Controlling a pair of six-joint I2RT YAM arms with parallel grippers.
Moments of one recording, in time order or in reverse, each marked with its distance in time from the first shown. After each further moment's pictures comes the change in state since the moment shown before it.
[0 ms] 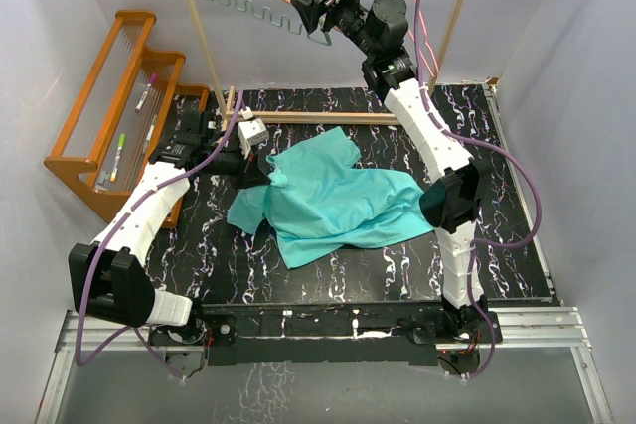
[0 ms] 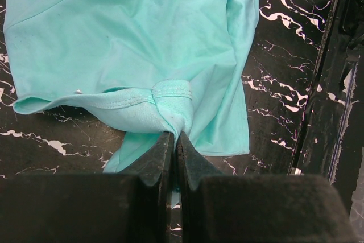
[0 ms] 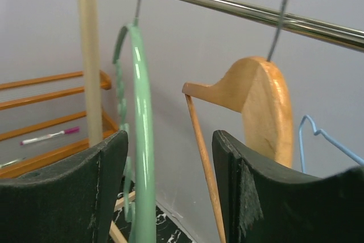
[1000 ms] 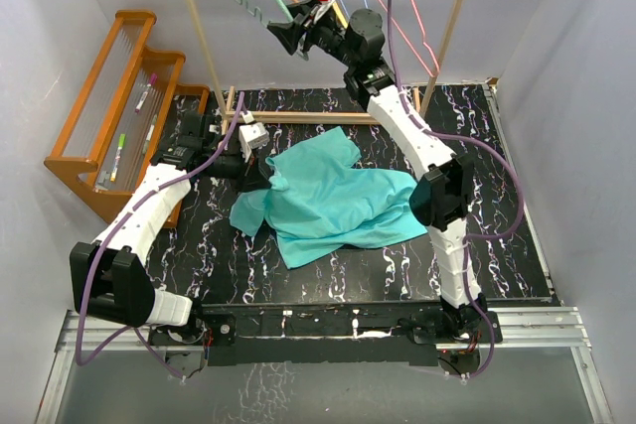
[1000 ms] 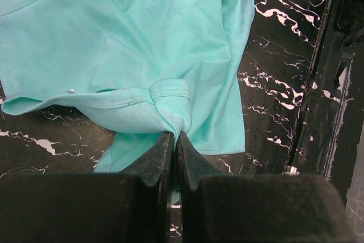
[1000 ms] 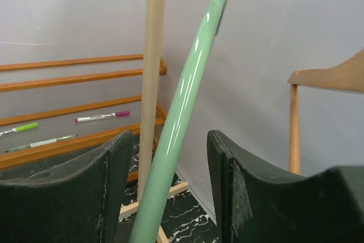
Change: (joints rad) left arm 0.000 0.000 -0.031 0.006 0.014 -0.001; right arm 0.041 0.073 -0.032 0.078 -0.183 0.060
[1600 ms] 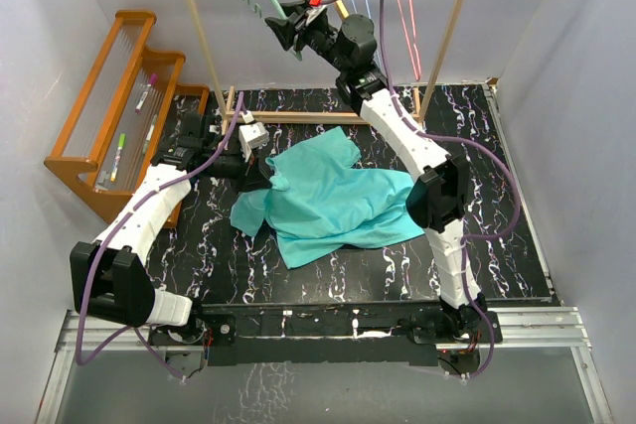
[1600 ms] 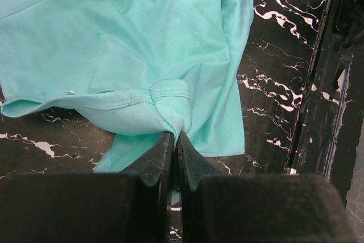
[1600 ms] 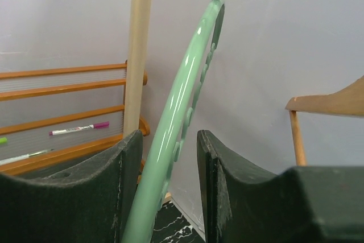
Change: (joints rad) left arm 0.000 0.000 -0.007 0.019 0.008 -0.010; right arm 0.040 0.005 -0.010 0.052 0.106 -0.056
